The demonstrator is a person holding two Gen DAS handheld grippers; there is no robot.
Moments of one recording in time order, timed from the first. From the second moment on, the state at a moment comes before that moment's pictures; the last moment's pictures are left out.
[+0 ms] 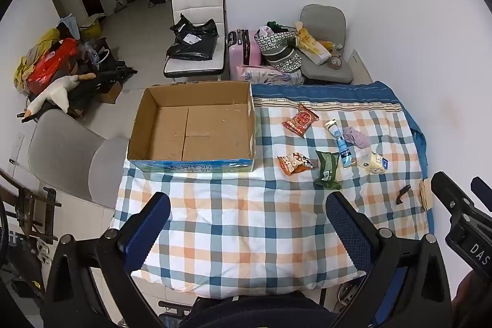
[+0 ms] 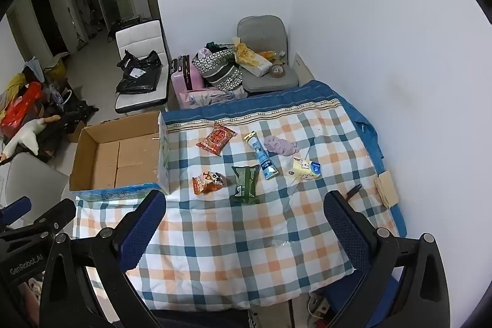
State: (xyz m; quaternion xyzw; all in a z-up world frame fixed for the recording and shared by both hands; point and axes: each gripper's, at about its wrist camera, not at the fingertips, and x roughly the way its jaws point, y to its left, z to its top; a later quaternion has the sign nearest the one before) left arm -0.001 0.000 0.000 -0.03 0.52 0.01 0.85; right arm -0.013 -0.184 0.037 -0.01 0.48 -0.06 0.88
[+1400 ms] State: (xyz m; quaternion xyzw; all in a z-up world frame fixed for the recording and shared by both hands) left arm 0.006 0.009 0.011 -0.03 0.51 0.02 0.86; right arm -0.015 -0.178 0.048 -0.01 0.46 -0.06 0.89
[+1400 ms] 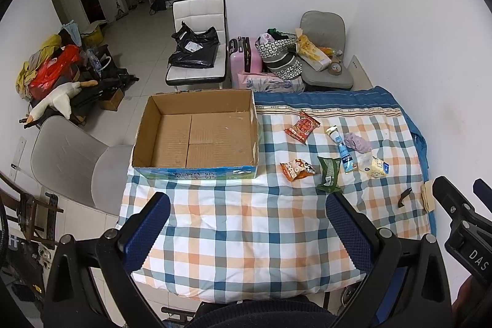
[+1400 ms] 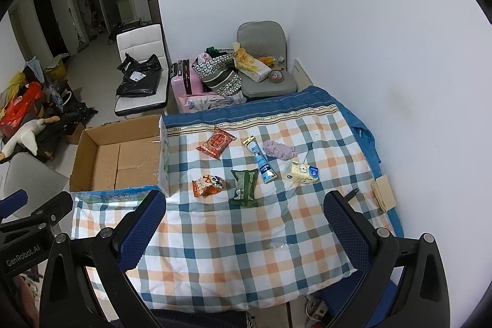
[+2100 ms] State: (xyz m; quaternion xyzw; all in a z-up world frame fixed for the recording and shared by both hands) left arm 0.005 0.008 0.014 -0.03 0.51 0.02 0.86; right arm -0.015 -0.179 0.052 0.00 0.46 -0.06 0.89
